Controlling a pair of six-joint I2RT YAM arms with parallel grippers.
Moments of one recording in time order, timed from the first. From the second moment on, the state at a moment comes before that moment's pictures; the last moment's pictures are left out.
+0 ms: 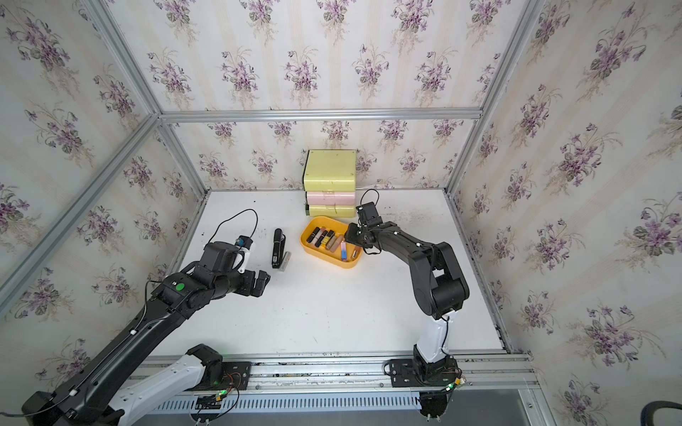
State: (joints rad) left arm -0.45 0.93 0.90 -0.87 -0.05 -0.19; right arm 0.41 1.84 1.24 -0.29 -0.18 0.61
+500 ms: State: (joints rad) left arm -0.45 1.04 0.89 -0.87 -0.01 -0.21; right arm 0.45 1.55 1.13 -0.18 -0.41 0.57
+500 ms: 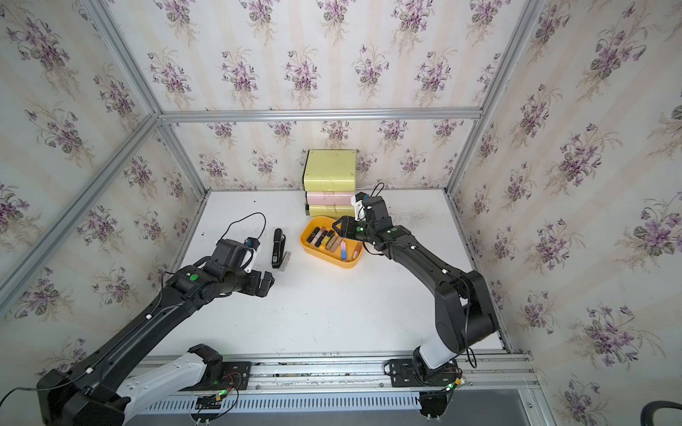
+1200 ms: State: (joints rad) left arm -0.46 1.55 1.14 -0.71 0.12 -0.19; right arm 0.42 1.24 0.83 -0.17 -0.50 0.51
